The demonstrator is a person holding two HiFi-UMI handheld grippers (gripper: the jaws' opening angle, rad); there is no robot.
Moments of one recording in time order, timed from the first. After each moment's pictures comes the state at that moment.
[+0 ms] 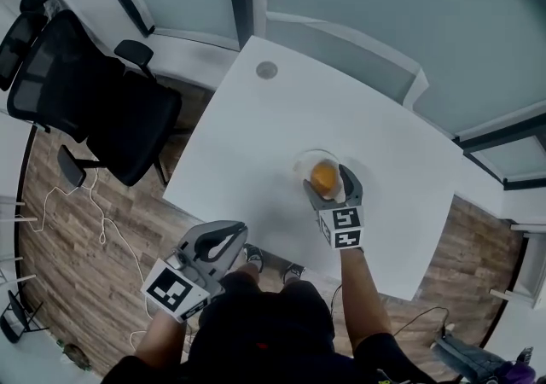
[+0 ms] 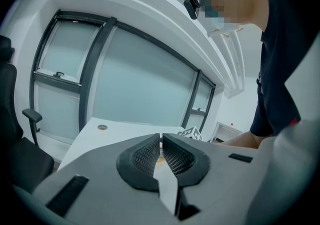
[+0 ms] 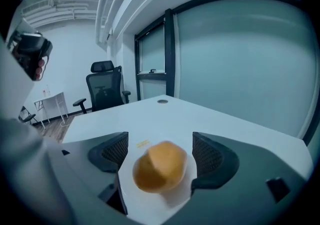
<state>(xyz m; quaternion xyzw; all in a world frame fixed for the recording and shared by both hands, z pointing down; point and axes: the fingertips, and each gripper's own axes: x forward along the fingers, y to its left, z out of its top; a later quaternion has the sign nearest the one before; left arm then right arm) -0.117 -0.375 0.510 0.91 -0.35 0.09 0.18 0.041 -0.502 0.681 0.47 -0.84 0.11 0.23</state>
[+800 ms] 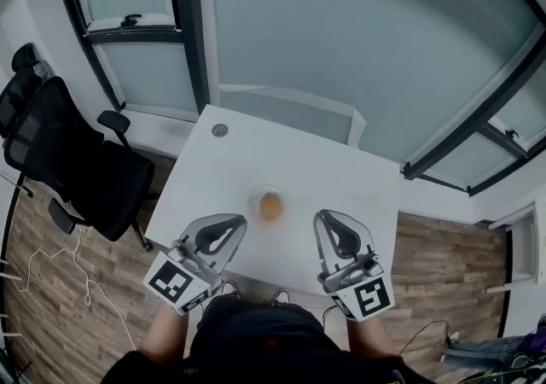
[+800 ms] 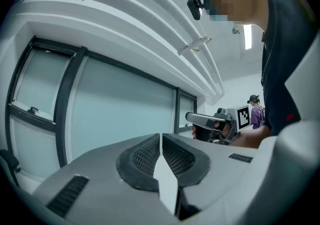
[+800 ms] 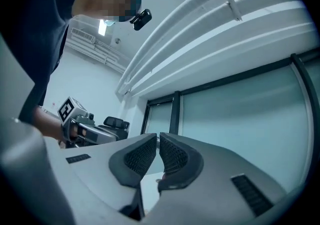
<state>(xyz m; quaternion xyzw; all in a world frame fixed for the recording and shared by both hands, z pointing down) -0.032 -0.344 0.368 0.95 -0.30 -0.01 0.04 0.089 -0.334 0.325 0.46 -0.88 -0.12 -0.03</state>
